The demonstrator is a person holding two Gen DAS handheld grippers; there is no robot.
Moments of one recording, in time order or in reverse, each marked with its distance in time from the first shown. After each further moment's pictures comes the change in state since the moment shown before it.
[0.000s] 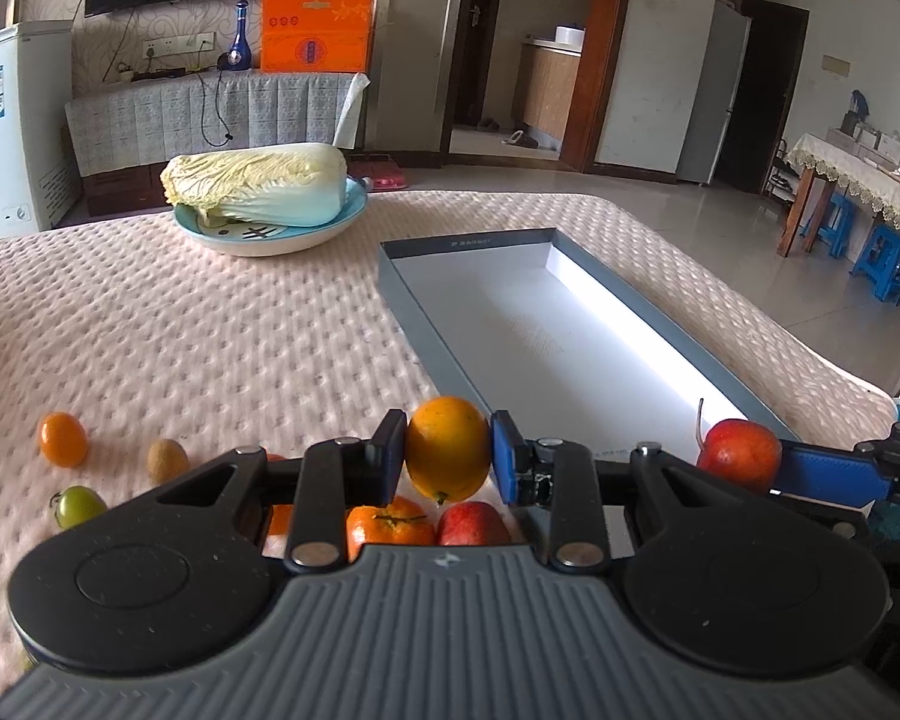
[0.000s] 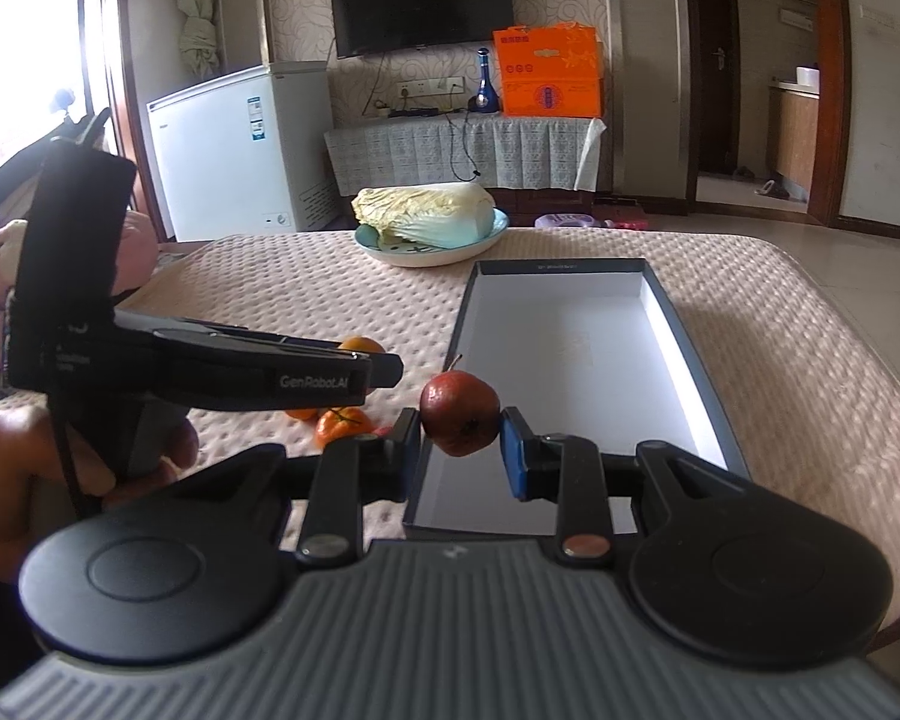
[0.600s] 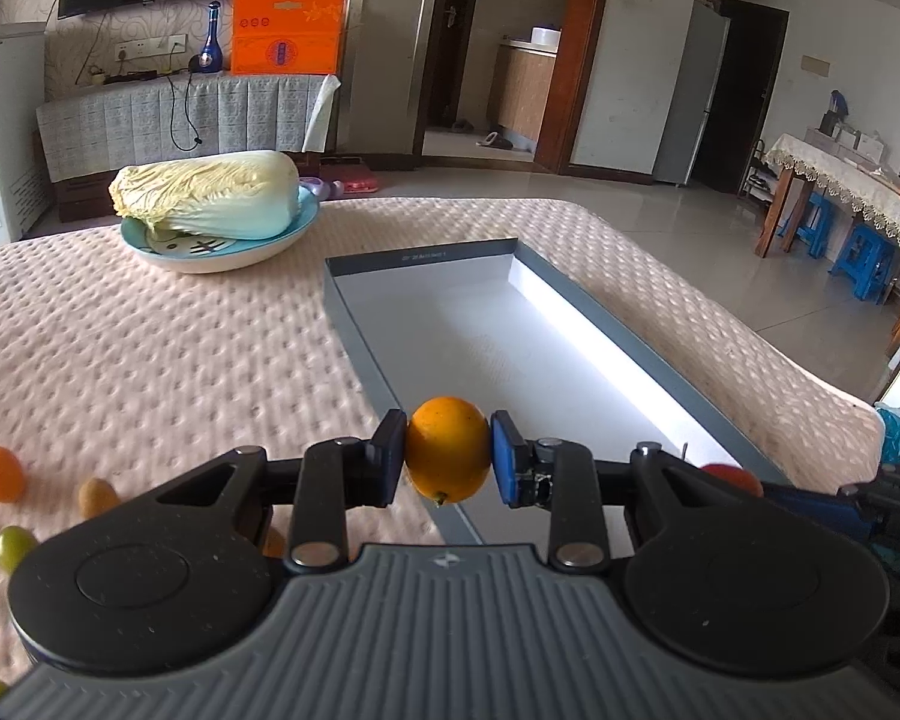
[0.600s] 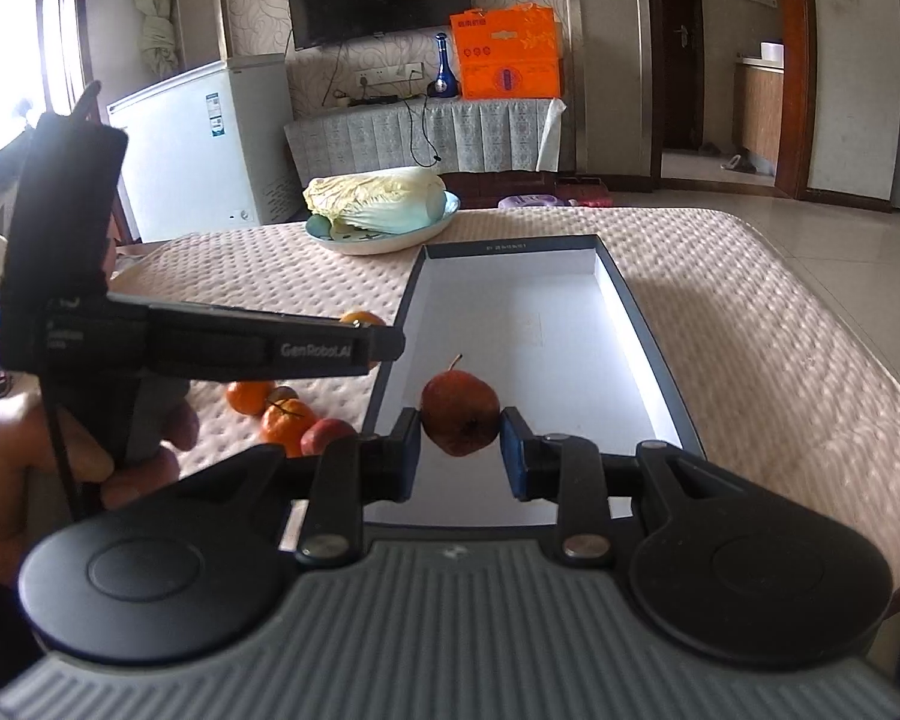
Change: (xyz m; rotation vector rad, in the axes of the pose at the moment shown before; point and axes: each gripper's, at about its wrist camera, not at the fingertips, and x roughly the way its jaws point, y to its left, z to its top) left arm 0.029 -0.019 0.014 0.009 -0.004 -0.049; right arm 0.007 -0.018 -0.004 0.047 0.031 -0.061
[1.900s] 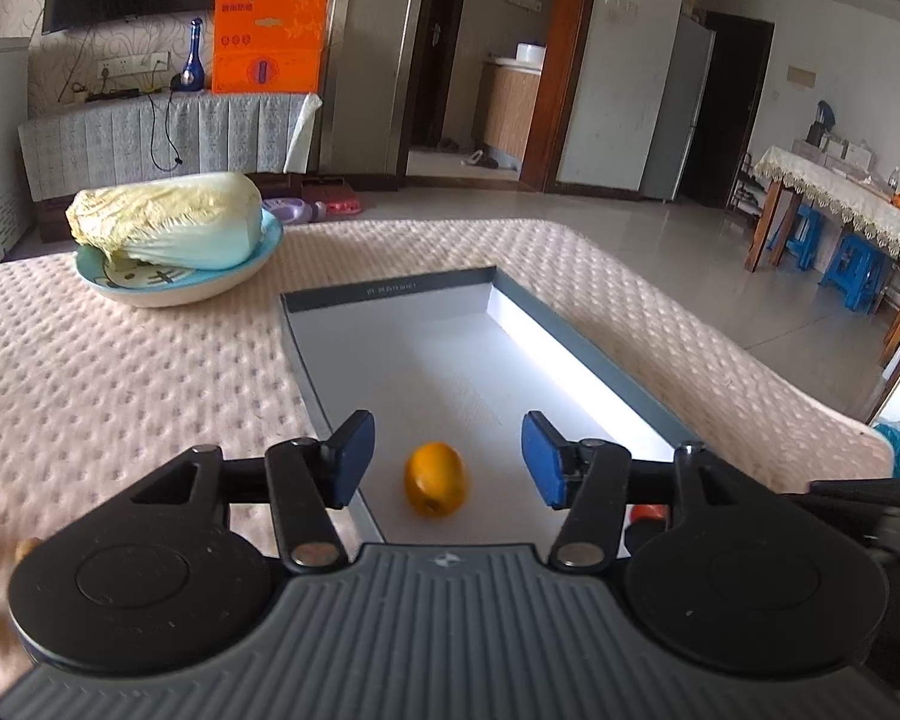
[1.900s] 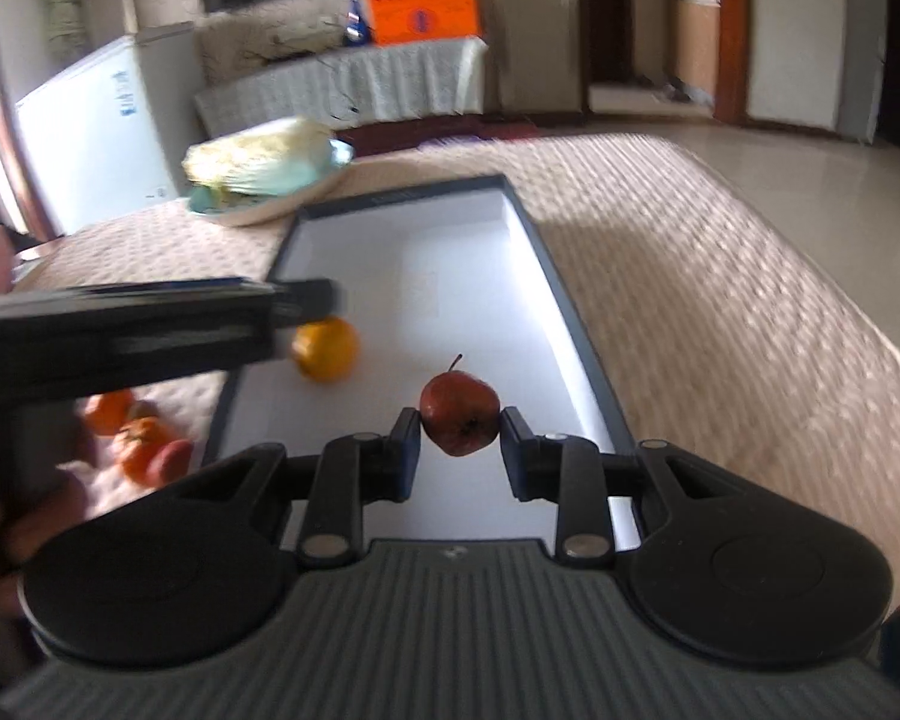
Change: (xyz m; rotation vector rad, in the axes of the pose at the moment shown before) left arm 0.031 -0.009 0.014 0.008 -0.054 -0.025; right arm 0.067 -0.048 0.008 0.119 0.129 -0.141
